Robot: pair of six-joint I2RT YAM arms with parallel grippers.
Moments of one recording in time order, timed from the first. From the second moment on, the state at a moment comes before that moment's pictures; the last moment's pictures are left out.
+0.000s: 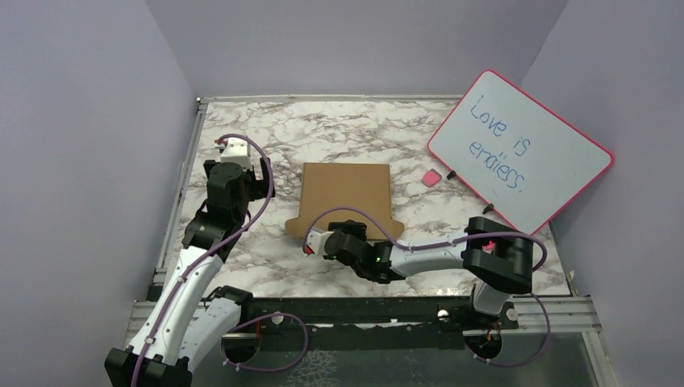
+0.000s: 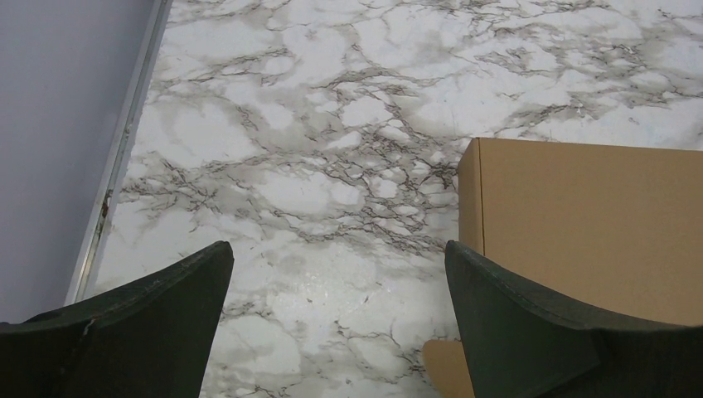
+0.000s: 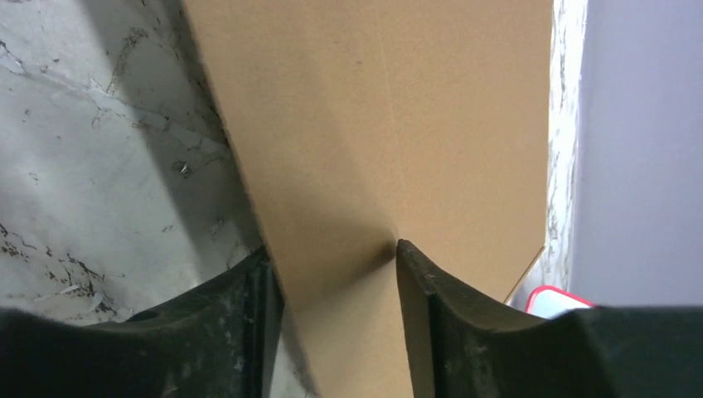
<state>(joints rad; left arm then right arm) -0.28 0.80 0.78 -0.34 -0.31 -0.10 1.28 1.72 0.86 0.13 0.63 -0.56</state>
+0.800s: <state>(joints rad) -0.28 0.75 0.77 -0.33 -0.28 -0.10 1.29 1.57 0.92 -0.08 0.60 -0.54</state>
